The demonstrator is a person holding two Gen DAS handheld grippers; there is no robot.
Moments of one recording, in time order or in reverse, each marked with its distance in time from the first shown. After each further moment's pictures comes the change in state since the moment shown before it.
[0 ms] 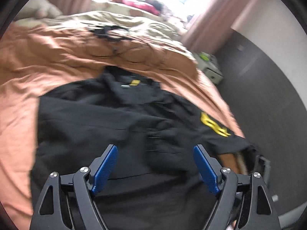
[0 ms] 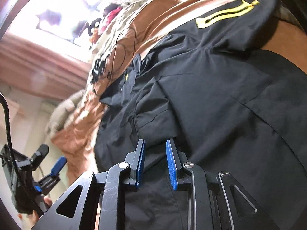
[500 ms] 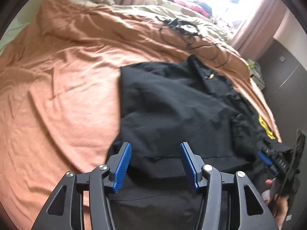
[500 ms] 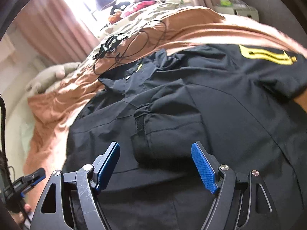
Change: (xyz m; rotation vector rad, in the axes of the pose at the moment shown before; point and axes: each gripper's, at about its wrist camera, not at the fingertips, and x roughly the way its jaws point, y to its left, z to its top) left arm -0.019 0.150 -0.052 -0.127 0.016 0.267; right arm 0.057 0.067 -0.016 -0.372 -0.067 -0.180
